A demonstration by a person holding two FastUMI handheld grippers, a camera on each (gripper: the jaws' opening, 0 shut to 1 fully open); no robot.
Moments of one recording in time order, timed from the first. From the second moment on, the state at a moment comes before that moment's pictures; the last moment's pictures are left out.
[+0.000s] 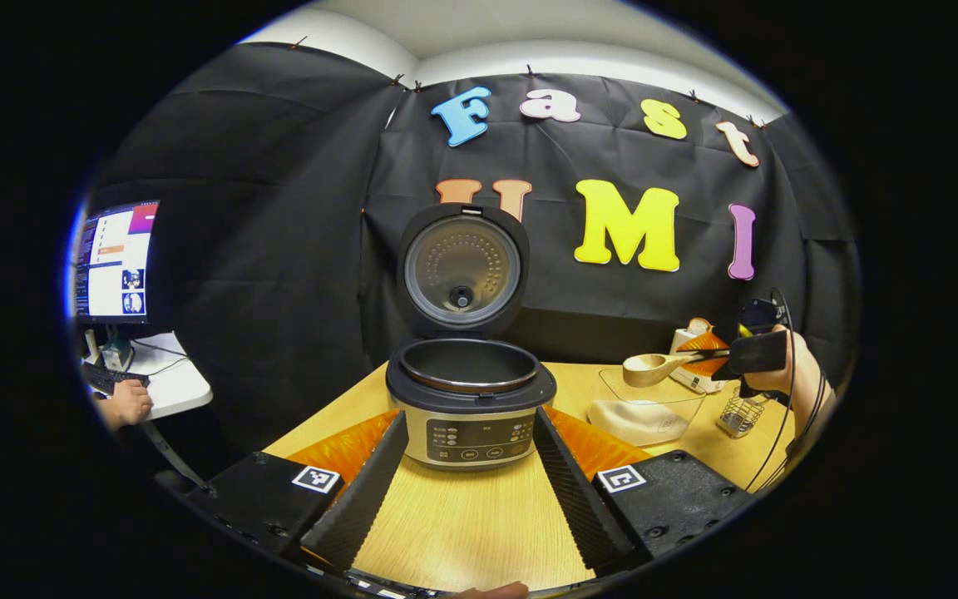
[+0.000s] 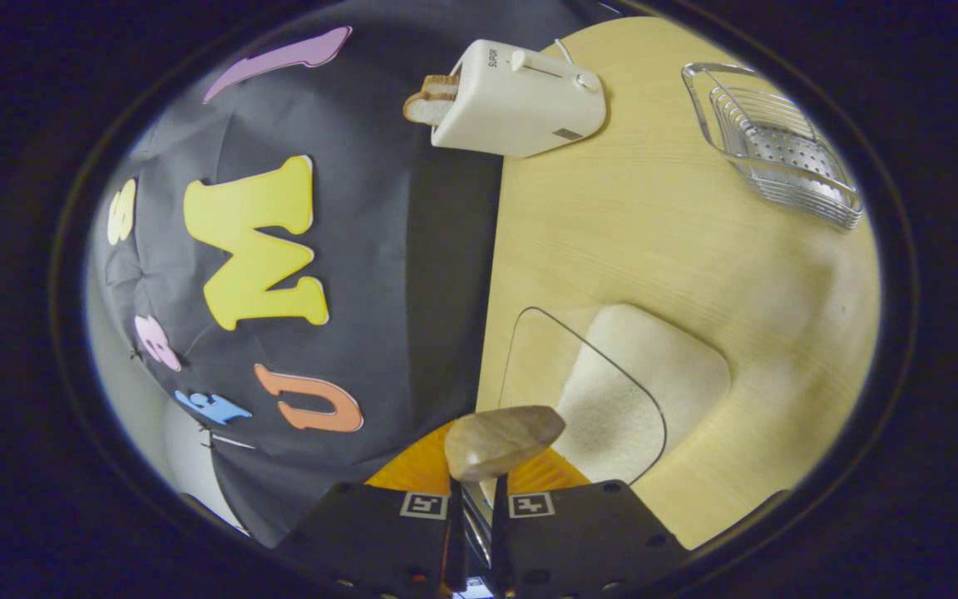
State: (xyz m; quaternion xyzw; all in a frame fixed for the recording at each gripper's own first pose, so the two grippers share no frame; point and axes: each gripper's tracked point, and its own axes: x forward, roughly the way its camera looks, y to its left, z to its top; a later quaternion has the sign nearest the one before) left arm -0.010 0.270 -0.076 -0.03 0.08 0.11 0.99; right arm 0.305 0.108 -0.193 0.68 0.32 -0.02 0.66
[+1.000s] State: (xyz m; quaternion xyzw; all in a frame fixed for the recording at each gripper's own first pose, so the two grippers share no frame) left arm -0.025 0.305 -0.072 -0.06 0.08 0.13 0.99; right arm 0.300 0.223 -0.130 0.71 0.34 0.07 0.62
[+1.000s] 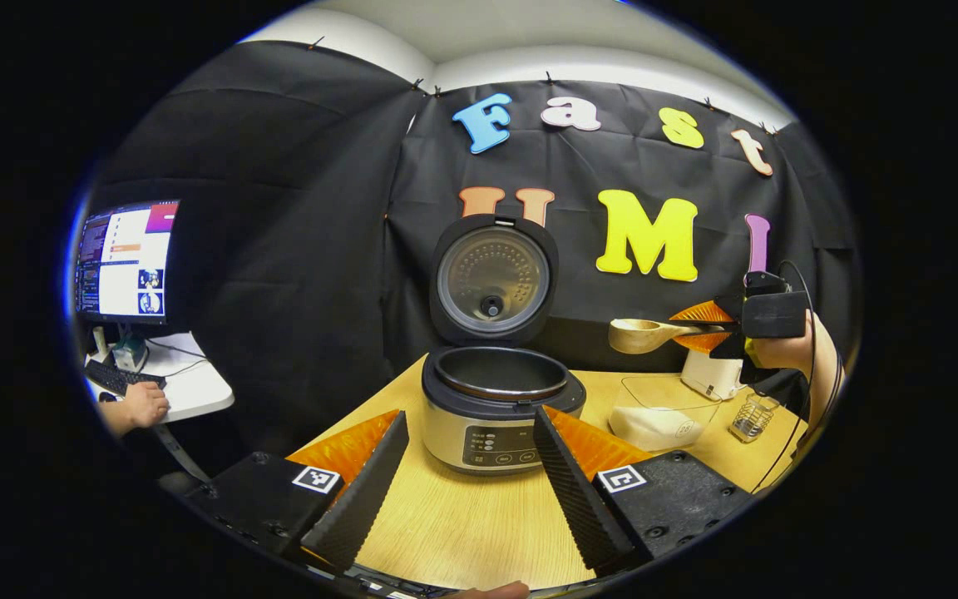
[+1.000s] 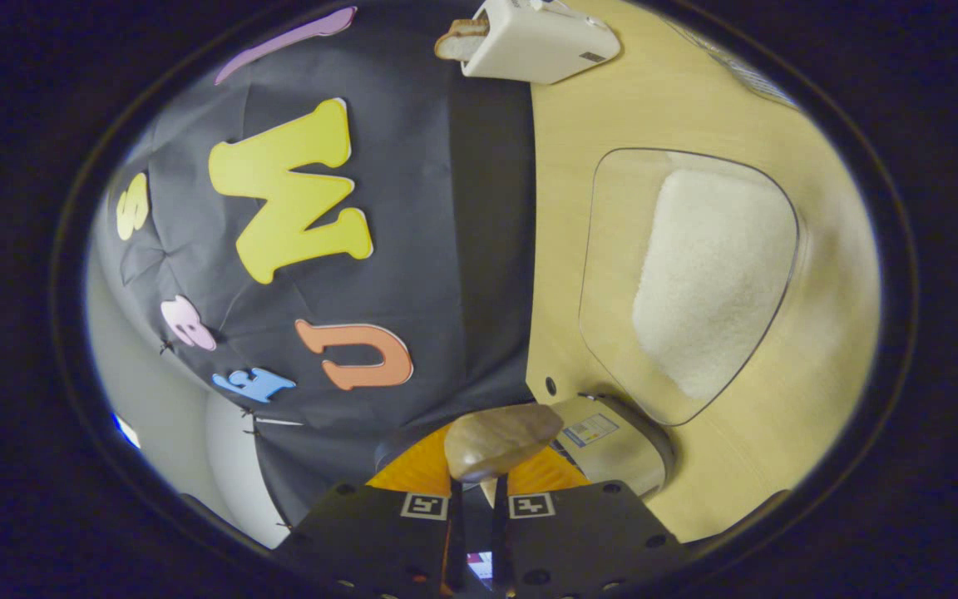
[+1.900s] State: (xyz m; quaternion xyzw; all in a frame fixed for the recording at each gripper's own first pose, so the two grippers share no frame) left arm -0.048 0.353 -0.068 -0.09 0.07 0.17 0.98; right arm 0.309 0.402 -0.101 0.53 0.40 0.11 0.74
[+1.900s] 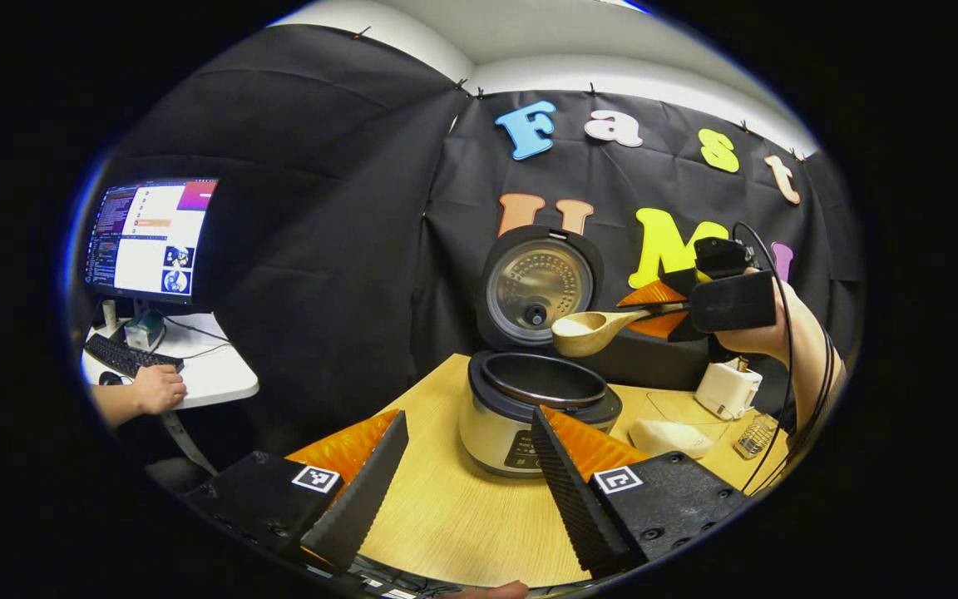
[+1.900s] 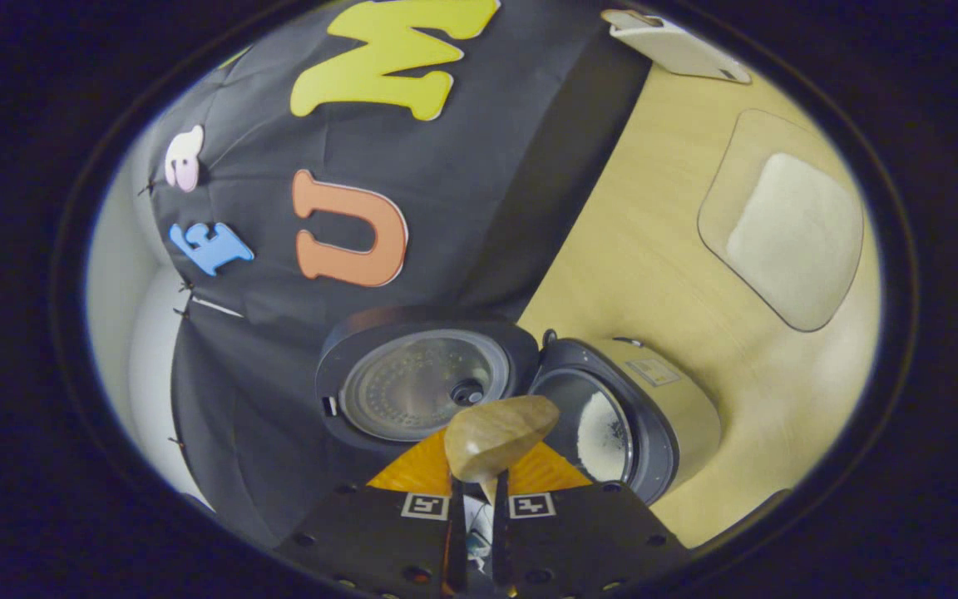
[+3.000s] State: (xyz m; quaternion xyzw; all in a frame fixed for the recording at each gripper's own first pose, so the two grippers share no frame) left arm -0.050 0.350 -0.075 -0.04 0.10 0.17 0.98; right arm 0.321 0.451 -0.100 0.13 0.33 0.10 0.93
